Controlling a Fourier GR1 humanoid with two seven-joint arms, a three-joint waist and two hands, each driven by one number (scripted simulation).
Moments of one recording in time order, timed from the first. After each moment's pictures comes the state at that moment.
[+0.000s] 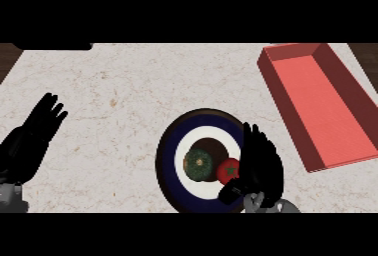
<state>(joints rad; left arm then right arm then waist) -0.03 0.43 0.02 -1.61 0.41 0.07 0.21 -0.19 -0.02 0.52 -1.76 0.94 0.23 1.24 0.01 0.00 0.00</state>
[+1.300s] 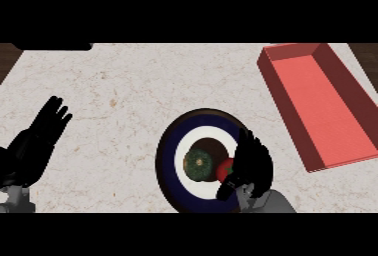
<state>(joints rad) -0.02 0.38 0.03 -1.61 0.37 0.06 0.20 -0.22 -0.02 0.52 -1.58 0.88 0.18 1.24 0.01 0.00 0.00</state>
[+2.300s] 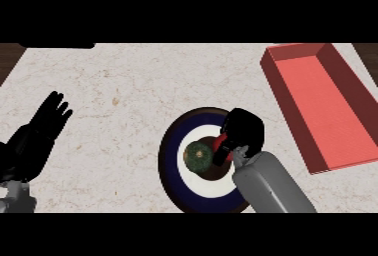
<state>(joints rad) -0.05 0.36 0.06 -1.61 0.35 0.02 0.23 -0.47 -0.01 0.40 -1.35 0.88 0.19 1.08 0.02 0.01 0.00</state>
